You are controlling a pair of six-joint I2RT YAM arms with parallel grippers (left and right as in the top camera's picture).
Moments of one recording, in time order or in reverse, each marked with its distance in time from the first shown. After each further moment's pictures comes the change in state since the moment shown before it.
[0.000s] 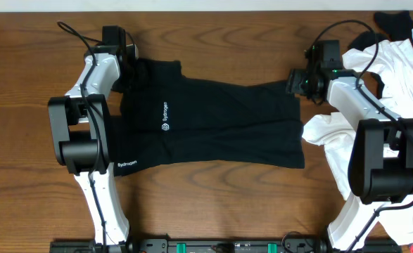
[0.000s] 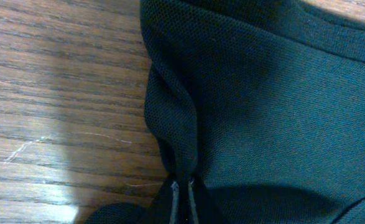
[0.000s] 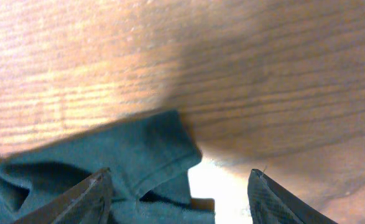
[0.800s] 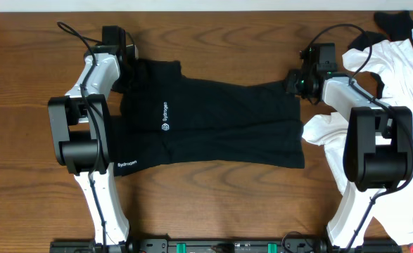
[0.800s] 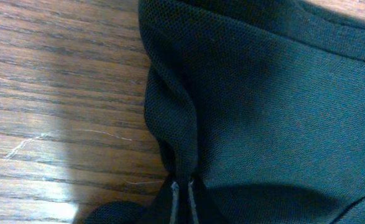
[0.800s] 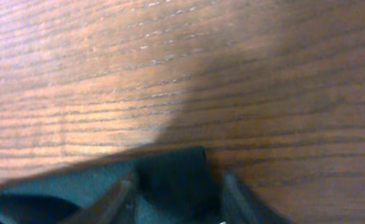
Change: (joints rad) left arm 0.000 0.000 0.000 -0.005 0.000 -0.004; right arm -0.002 0.112 0.010 0.119 -0.098 0.012
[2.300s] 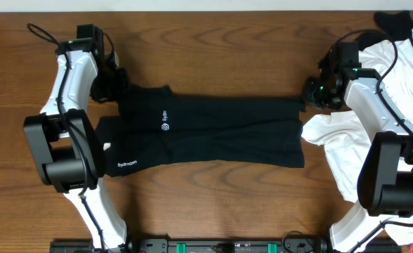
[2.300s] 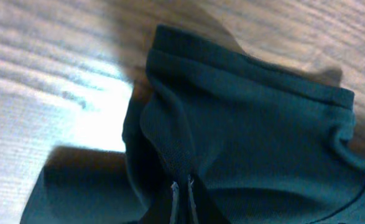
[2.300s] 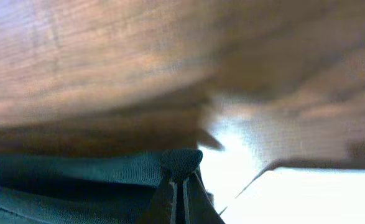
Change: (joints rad) left arm 0.090 -0.163 0.000 -0.344 0.000 -0.005; right arm -0.071 -0.211 -0.010 -0.431 -0.029 0.006
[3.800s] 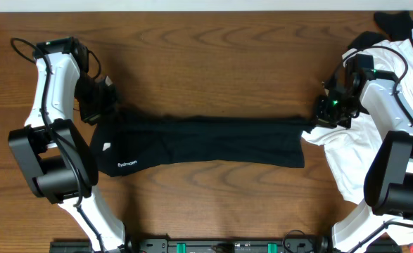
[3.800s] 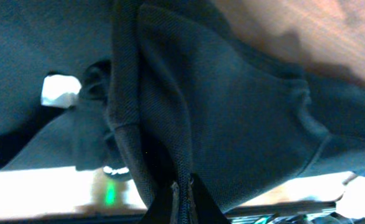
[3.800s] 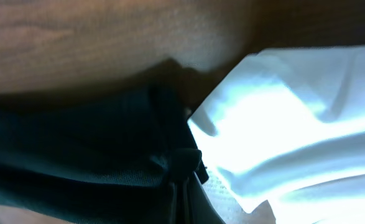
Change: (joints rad) left arm 0.069 -0.073 0.000 -0.420 0.118 -0.002; right arm -0.105 0.000 0.000 -0.297 -0.120 -0.180
